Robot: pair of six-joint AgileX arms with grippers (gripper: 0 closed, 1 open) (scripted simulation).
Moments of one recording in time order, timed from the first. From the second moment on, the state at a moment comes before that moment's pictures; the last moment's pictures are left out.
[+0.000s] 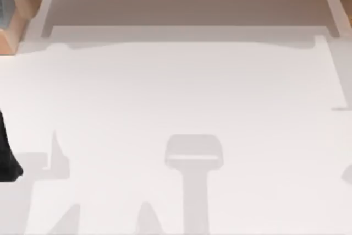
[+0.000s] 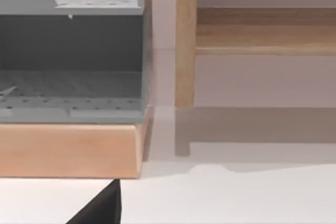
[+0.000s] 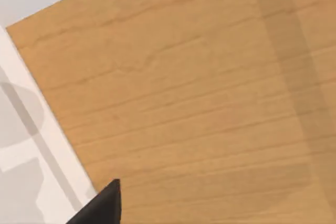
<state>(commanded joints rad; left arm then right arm) 0.00 0.00 0.00 0.00 0.00 0.00 -0.65 1.70 0.41 0.87 -0.67 -1.40</state>
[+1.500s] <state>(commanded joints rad) 0.00 0.00 0.00 0.00 0.00 0.00 -0.70 2.06 0.50 1.57 -0.67 -1.55</state>
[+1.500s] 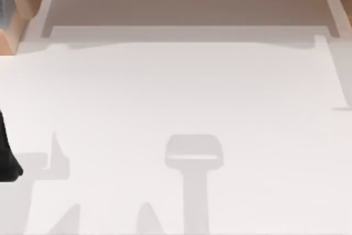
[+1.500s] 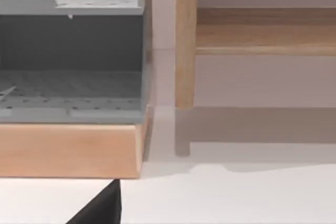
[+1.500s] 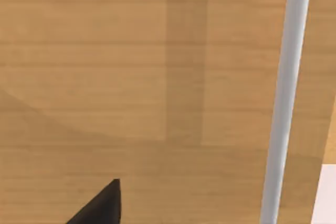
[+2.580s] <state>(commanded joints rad) 0.00 0.00 0.00 0.00 0.00 0.00 -0.69 2.06 0.51 1.56 -0.66 -1.55</state>
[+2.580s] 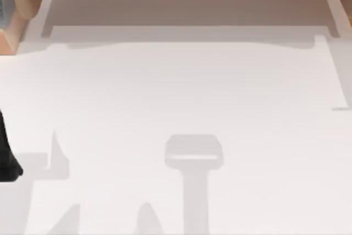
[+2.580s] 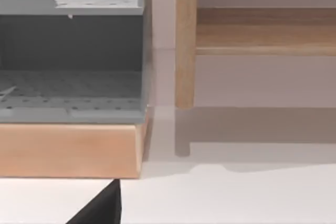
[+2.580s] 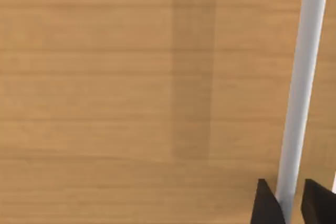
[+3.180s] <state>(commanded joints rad) 0.00 0.00 0.00 0.00 0.00 0.00 -0.69 2.06 0.52 1.55 -0.65 -1.55</state>
